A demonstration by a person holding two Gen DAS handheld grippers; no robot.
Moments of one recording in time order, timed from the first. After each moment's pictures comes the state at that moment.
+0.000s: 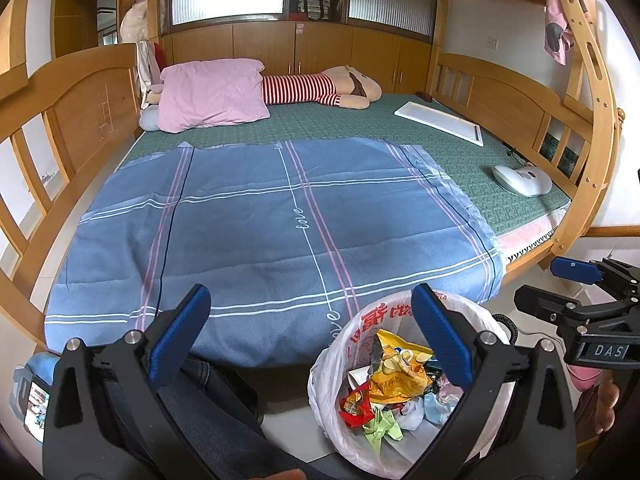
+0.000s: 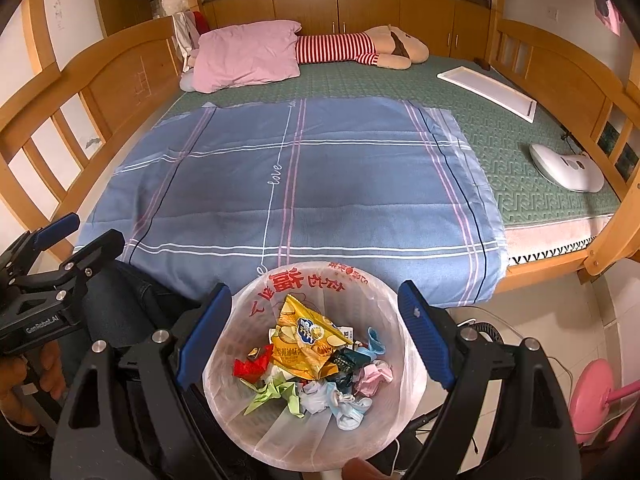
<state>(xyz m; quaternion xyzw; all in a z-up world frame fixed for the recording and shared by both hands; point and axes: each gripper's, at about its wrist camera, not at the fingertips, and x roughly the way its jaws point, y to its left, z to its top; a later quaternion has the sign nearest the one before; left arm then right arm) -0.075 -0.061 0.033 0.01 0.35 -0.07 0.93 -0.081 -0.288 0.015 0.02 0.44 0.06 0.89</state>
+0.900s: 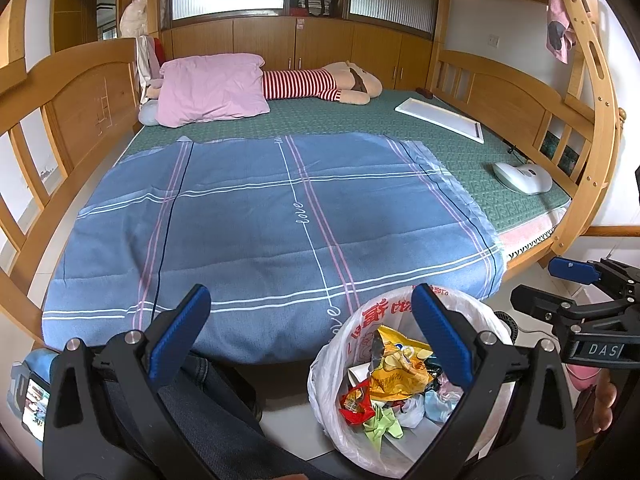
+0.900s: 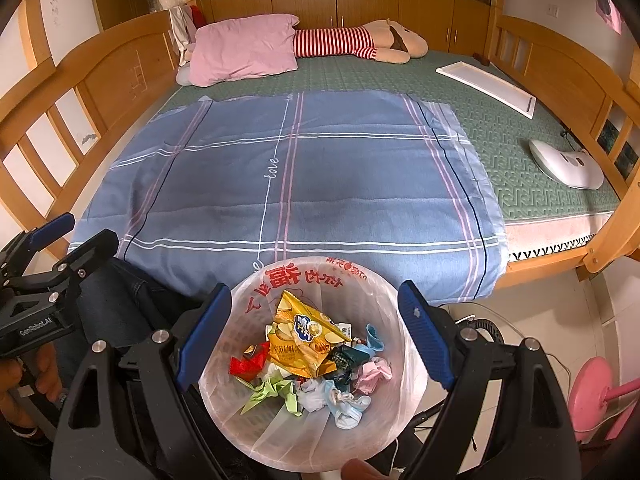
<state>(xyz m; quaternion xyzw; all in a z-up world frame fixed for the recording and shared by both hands) -0.074 -0.059 0.027 0.01 0.36 -0.07 0.93 -0.075 -0.289 0.007 0.02 0.45 0.06 0.89</state>
